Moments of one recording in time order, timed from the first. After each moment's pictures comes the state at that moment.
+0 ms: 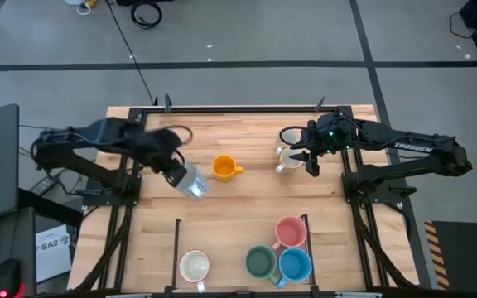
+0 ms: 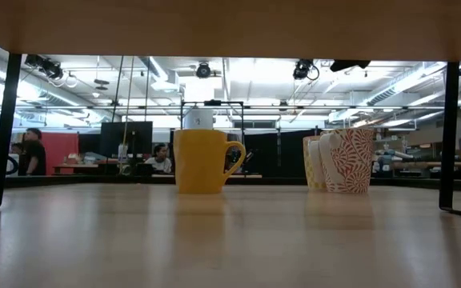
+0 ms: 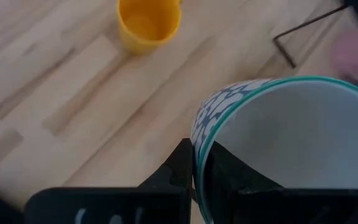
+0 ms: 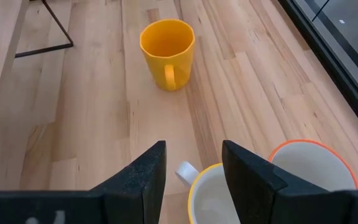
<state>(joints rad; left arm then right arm) -0.07 1.26 1.54 -1.32 -0.02 -0.92 -0.24 0.93 0.88 -0.64 -0.11 0.01</state>
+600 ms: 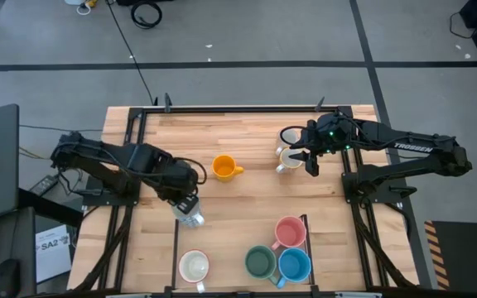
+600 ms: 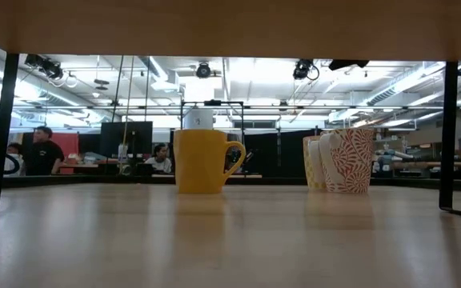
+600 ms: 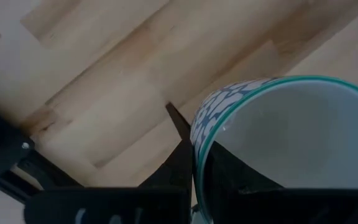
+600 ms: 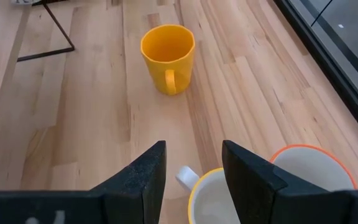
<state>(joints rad) -0.28 1.45 1.56 -1.43 0.07 -1.22 -0.24 0.93 0.88 -0.62 -0.11 0.01</state>
